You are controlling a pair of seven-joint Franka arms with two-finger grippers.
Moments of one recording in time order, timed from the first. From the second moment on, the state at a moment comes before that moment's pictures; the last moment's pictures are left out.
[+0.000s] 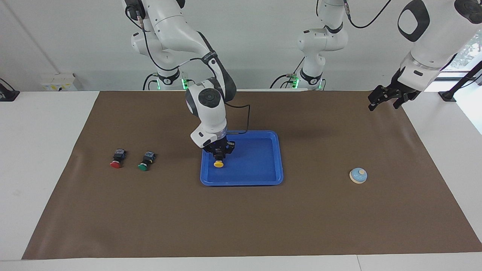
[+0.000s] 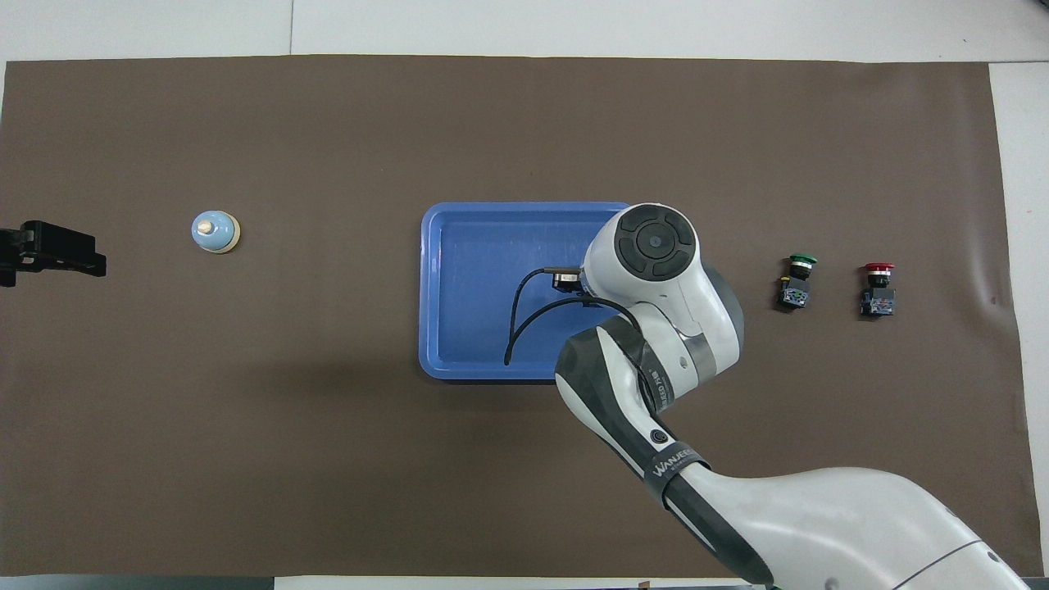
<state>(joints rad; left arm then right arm) -0.02 -0.03 0.04 -1.68 -0.02 1.61 0.00 0.43 0.37 0.05 -1.93 0.00 2.34 0.60</state>
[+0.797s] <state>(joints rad) -0.02 -0.03 0.04 -1.68 -0.02 1.61 0.00 0.42 0.34 0.05 -1.91 0.00 2.25 0.66</state>
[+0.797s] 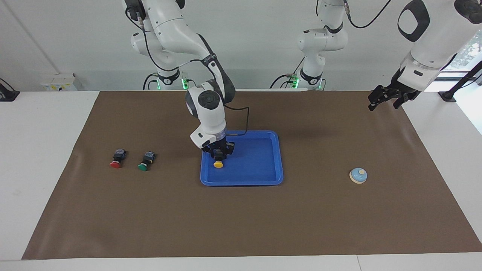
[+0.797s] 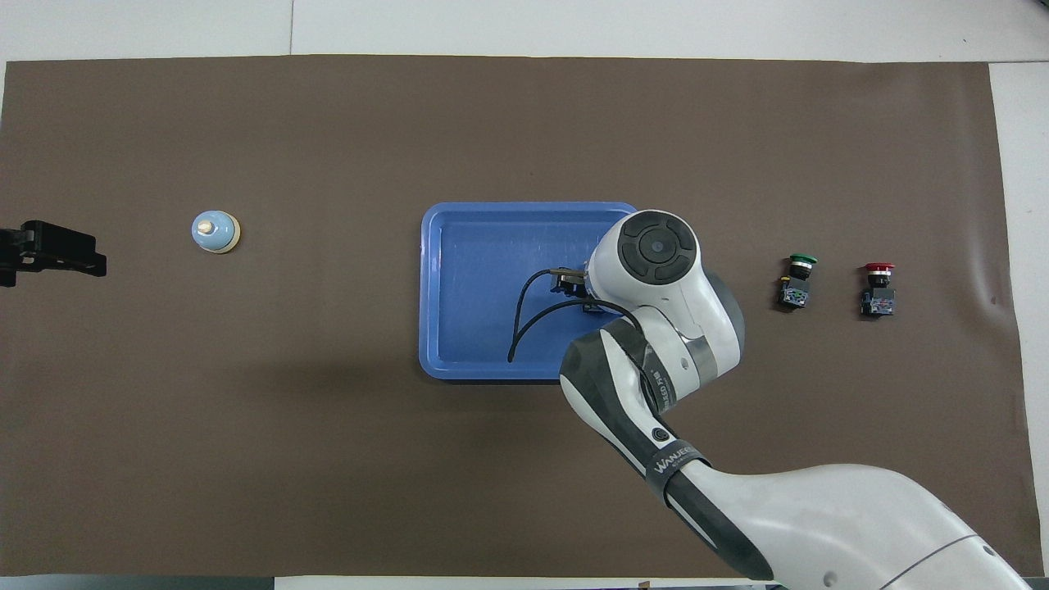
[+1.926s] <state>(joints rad) -0.02 -0.03 0.04 -1.68 -0.02 1.61 0.00 0.01 0.19 0.03 -2.03 -0.01 2.22 0.30</state>
